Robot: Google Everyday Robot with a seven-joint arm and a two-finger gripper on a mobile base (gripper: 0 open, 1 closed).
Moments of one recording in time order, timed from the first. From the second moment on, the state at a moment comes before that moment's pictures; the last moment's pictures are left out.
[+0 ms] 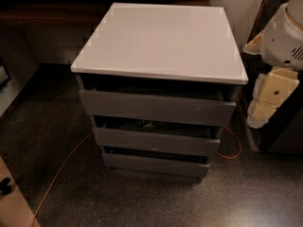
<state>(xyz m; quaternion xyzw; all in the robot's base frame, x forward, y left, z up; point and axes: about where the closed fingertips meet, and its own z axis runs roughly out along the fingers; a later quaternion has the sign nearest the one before) 0.443 -0.212 0.967 -0.61 0.78 -0.02 0.15</state>
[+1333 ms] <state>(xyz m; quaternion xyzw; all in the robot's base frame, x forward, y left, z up) 0.434 -0.098 0.804 -0.66 0.73 0.03 0.17</state>
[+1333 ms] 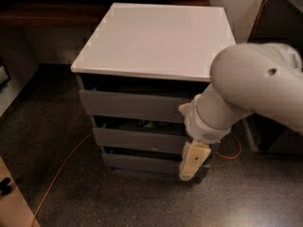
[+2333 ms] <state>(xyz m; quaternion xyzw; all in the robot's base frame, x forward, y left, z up) 0.451 -0.050 0.715 -0.67 0.71 0.01 0.22</state>
